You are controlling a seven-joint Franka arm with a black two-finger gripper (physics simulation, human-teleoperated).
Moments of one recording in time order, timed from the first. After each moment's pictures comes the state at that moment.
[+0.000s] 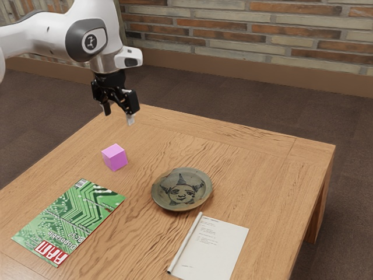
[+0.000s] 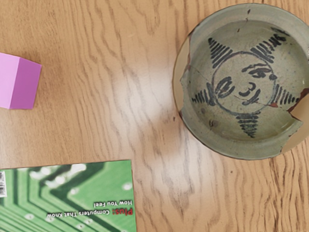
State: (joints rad) arm -0.10 0.09 0.10 -1.68 0.03 1.74 0.12
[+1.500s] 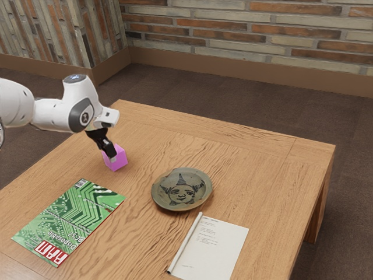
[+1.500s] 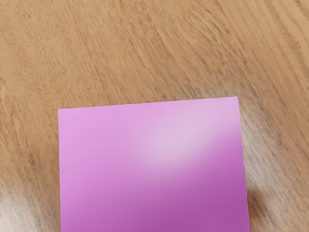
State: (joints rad) arm 0.44 0.57 -0.17 -1.70 0.12 2.39 0.64
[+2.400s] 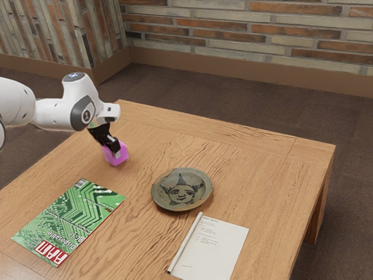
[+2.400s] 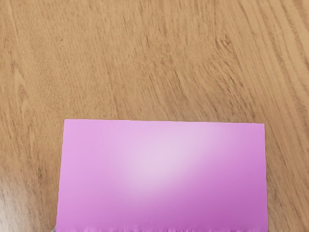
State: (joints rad) arm 0.41 0.55 -0.16 -1.70 0.06 2.43 0.50
